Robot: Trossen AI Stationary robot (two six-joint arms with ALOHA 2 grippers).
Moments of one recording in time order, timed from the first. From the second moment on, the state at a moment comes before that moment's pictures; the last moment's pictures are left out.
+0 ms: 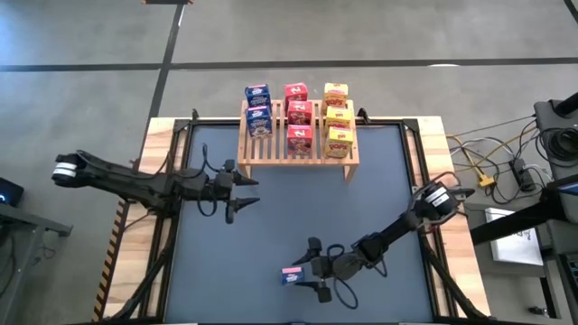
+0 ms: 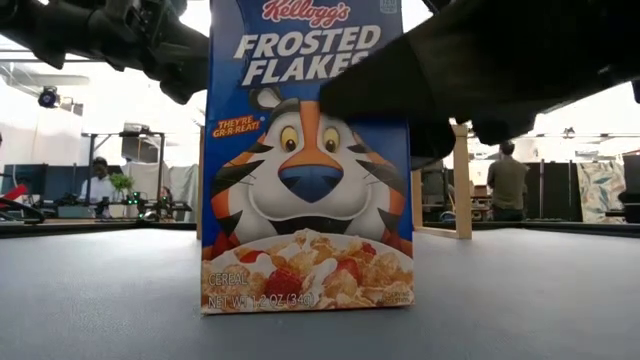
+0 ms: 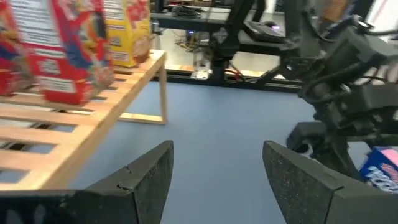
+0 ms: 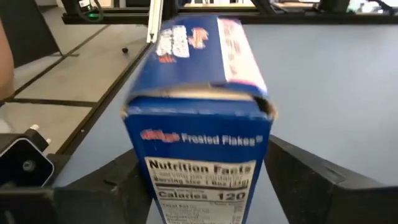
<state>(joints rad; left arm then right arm) -0.08 0.92 0.39 0.34 -0.15 -0.09 0.56 2.01 0.91 0.79 0.34 0.19</state>
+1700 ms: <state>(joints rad) -0.09 1.34 0.39 0.95 0.17 0.00 0.55 1.59 0.90 0.49 0.72 -0.06</state>
